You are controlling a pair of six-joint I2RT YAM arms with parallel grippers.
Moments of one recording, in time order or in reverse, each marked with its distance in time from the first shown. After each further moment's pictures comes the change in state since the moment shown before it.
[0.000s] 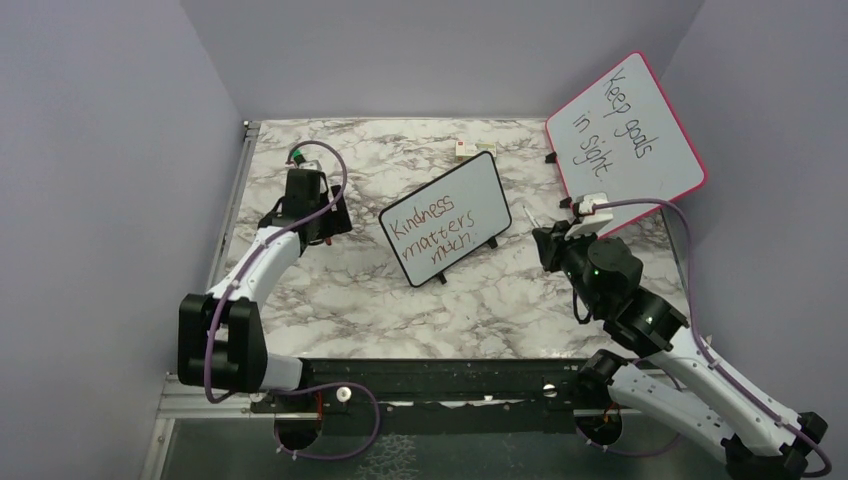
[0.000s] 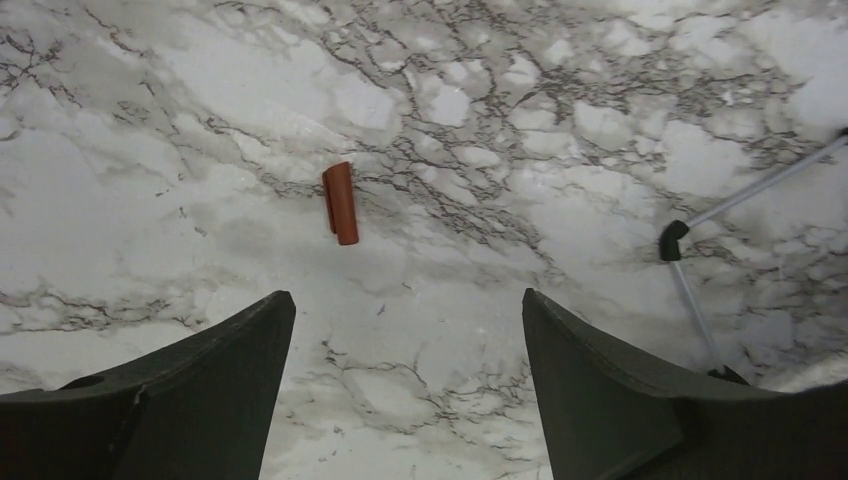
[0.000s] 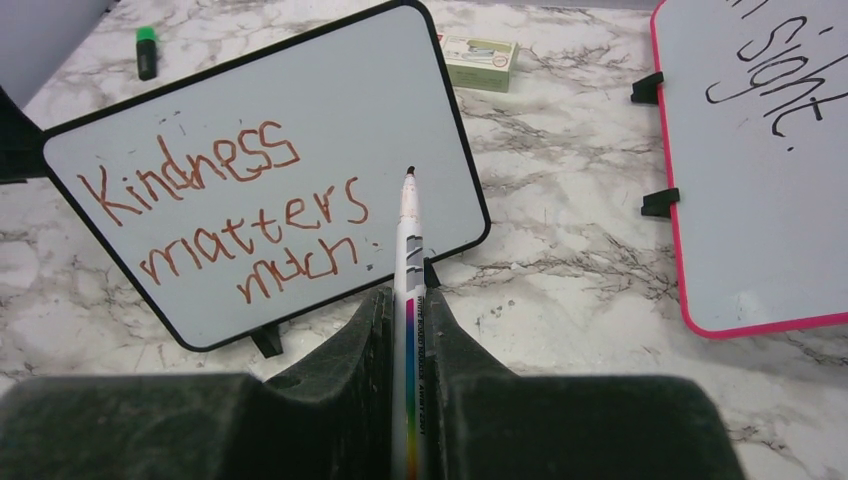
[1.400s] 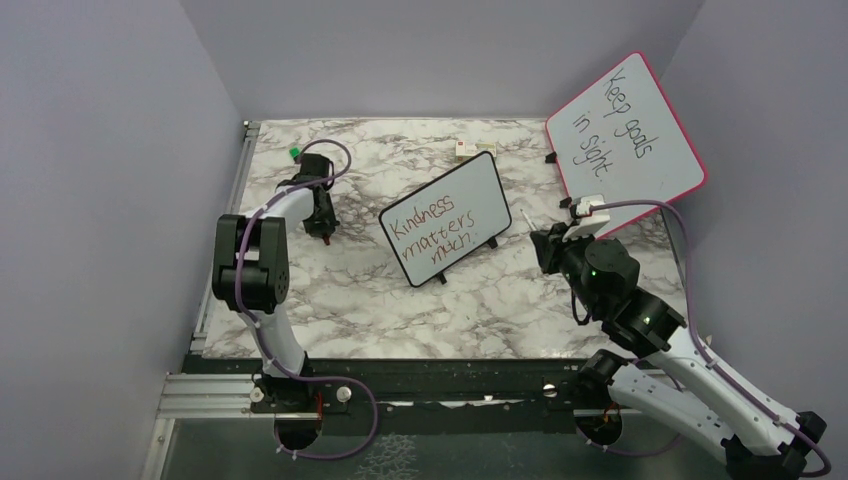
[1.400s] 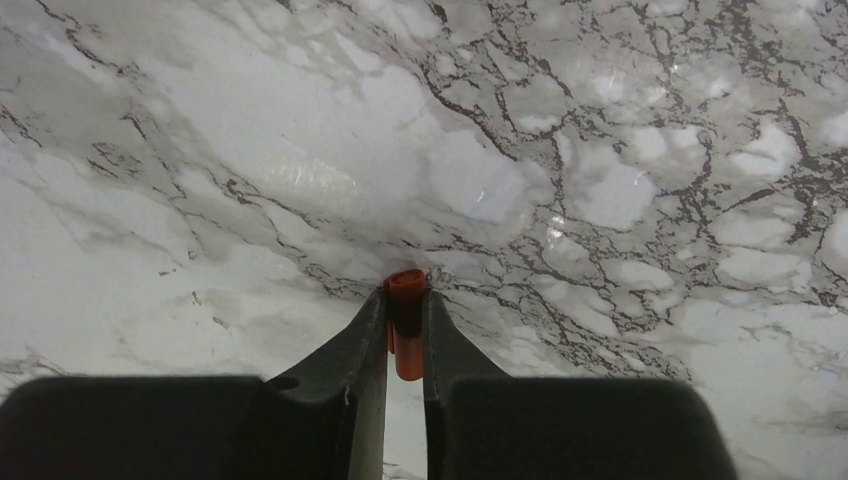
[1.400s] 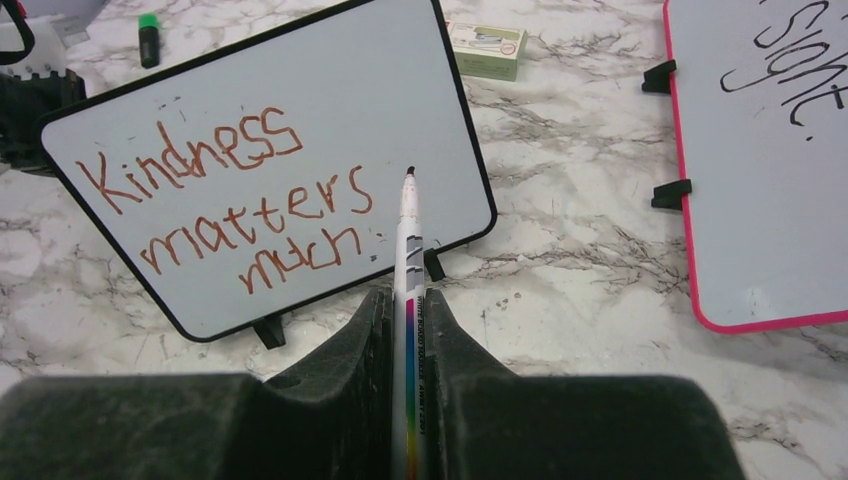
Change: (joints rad) left arm 0.058 0.537 0.315 -0.167 -0.098 0.010; right arm 0.000 -0.011 -0.019 0.002 -0.011 0.015
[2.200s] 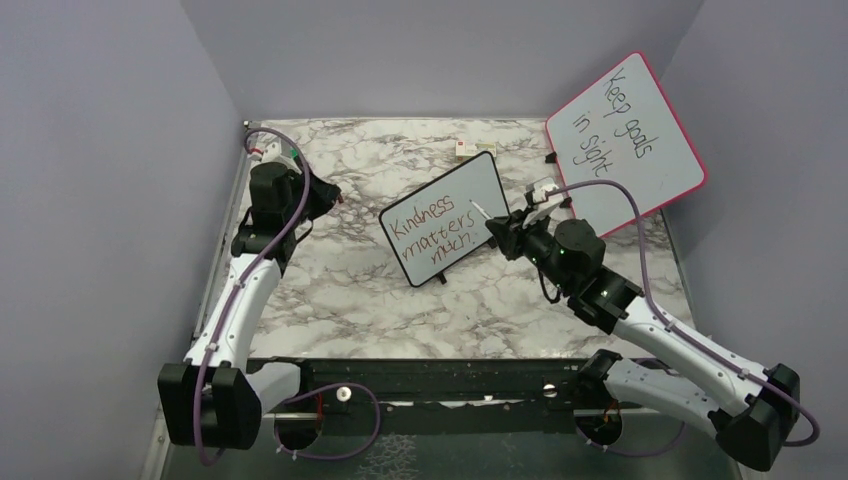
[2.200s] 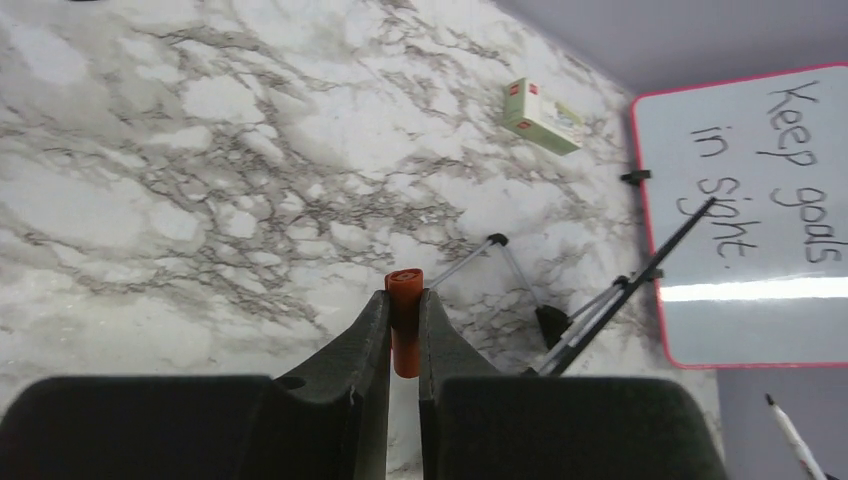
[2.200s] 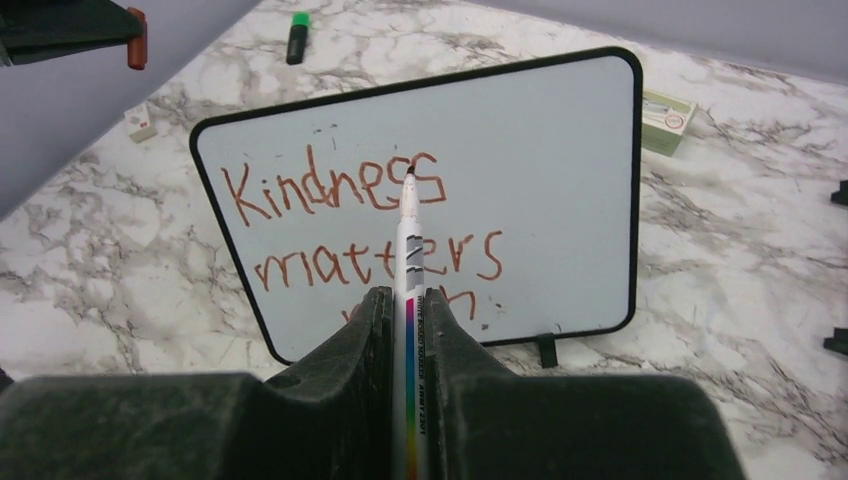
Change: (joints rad) left arm 0.005 -0.724 -0.305 0.320 0.305 -0.267; right arm 0.003 0.233 0.000 0.304 -0.263 -0.070
